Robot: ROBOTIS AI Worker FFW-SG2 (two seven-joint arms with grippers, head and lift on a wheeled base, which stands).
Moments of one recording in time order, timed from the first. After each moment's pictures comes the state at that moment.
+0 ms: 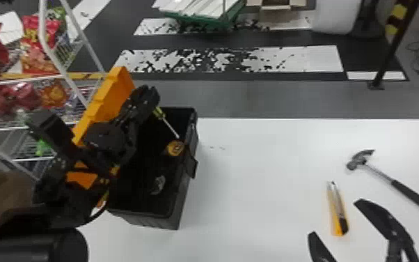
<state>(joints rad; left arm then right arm) 0.38 0.16 0.26 -2.13 0.33 0.20 -0.46 0.64 -0.32 0.23 -1.66 -0.20 -0.75 0.38</state>
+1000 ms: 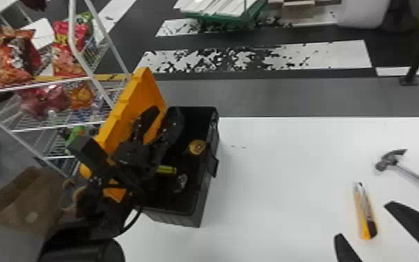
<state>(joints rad) 0.41 0.12 0.26 -1.98 0.30 0.04 -0.45 0.64 -0.31 0.23 -1.66 -0.20 -0.75 0.38</state>
